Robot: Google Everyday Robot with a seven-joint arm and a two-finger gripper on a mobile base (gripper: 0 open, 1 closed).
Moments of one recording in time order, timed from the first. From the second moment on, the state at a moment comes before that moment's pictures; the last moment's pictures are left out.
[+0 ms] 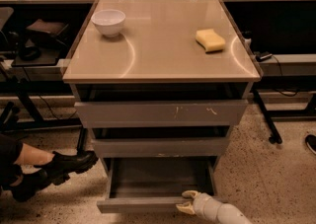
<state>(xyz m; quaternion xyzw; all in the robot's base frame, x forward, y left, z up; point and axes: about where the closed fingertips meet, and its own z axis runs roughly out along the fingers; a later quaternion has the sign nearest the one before) 0.499 -0.141 0.188 -0.39 0.81 0.15 0.42</state>
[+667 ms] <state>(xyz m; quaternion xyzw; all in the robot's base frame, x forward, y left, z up) 0.486 -0.141 0.189 -0.39 0.80 0.15 0.42</state>
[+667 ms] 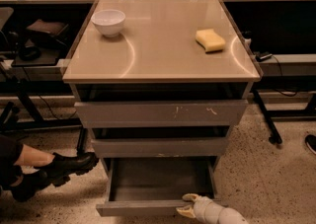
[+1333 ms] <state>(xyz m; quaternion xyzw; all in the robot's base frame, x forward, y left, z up) 0.485 -0.140 0.191 -0.39 0.80 0.16 0.42</state>
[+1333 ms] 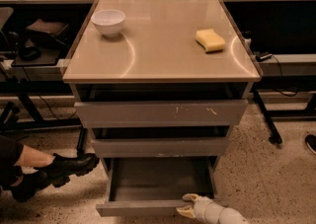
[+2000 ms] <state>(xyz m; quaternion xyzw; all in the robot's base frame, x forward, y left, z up) 0.470 -0.141 0.191 -0.39 0.80 0.16 0.43</state>
